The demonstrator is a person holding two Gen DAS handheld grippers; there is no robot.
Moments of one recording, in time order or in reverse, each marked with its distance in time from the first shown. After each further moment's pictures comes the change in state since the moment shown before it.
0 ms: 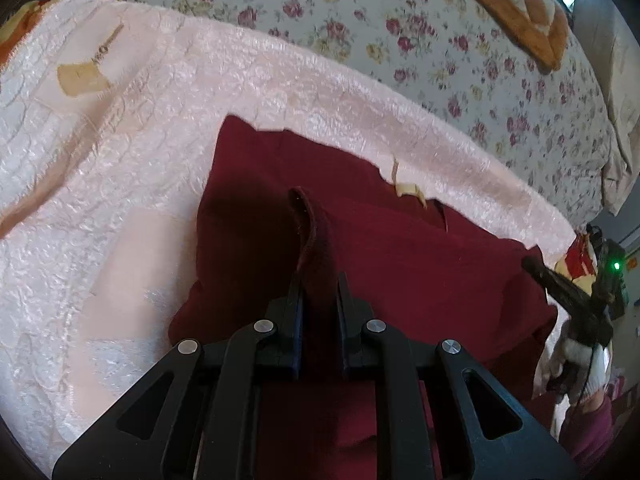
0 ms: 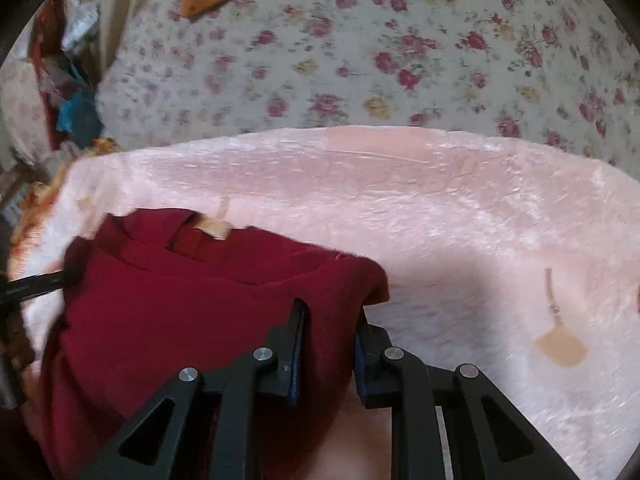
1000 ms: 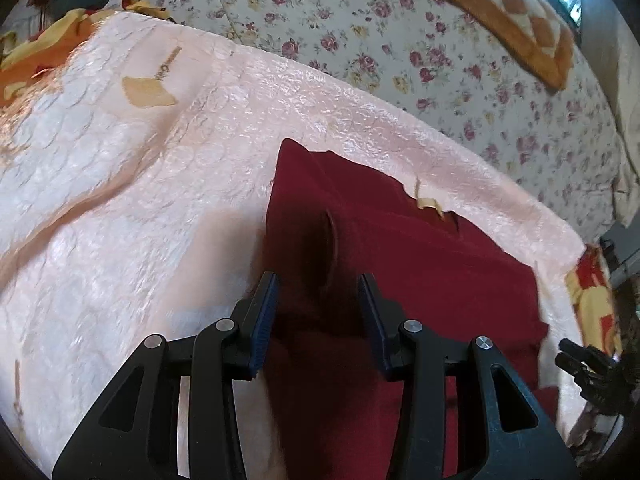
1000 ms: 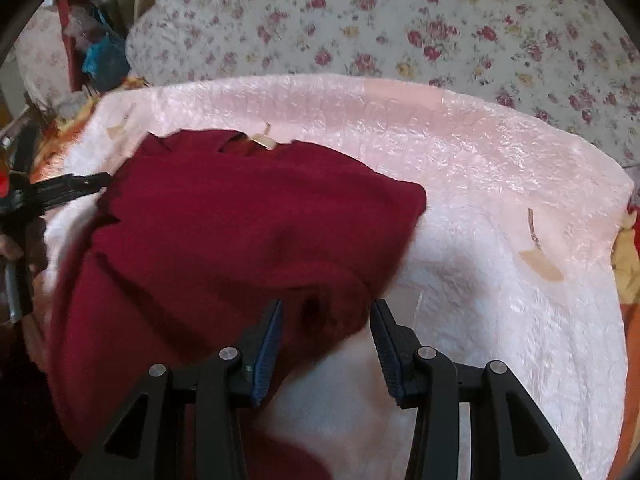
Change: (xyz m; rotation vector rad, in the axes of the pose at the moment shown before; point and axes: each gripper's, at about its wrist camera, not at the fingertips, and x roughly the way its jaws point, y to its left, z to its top) left arm -0.053 0.022 -0.019 -0.029 -0.089 0.066; right arm -0.091 0.034 -0.078 -0.074 0.111 0.107
